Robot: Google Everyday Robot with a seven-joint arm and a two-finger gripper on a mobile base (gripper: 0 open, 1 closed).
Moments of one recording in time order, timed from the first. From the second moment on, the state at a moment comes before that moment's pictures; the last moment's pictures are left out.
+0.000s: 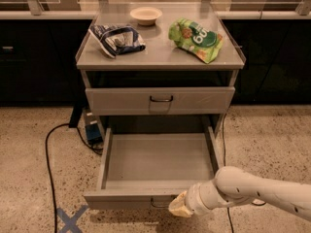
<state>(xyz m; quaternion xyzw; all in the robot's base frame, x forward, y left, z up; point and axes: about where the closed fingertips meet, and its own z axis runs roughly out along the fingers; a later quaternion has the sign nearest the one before) 0.413 -0.075 0.436 -0.54 0.77 0.28 0.22</state>
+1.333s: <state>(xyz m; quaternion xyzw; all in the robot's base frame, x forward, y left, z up) 0.466 -0.079 0.424 -0.51 0.79 0.24 0.25</state>
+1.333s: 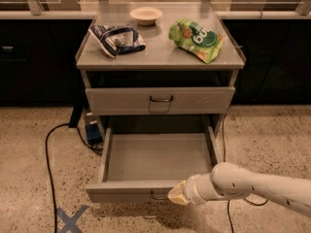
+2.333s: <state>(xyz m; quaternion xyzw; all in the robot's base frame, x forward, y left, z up) 0.497 -0.096 0.423 -0.48 0.80 0.22 0.27</state>
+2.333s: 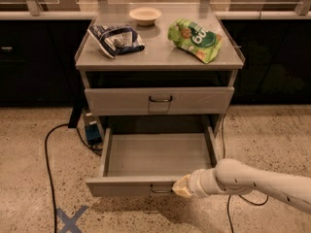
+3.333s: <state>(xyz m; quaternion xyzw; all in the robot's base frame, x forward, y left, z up) 0.521 -0.106 0.410 -0.46 0.81 0.22 0.29</state>
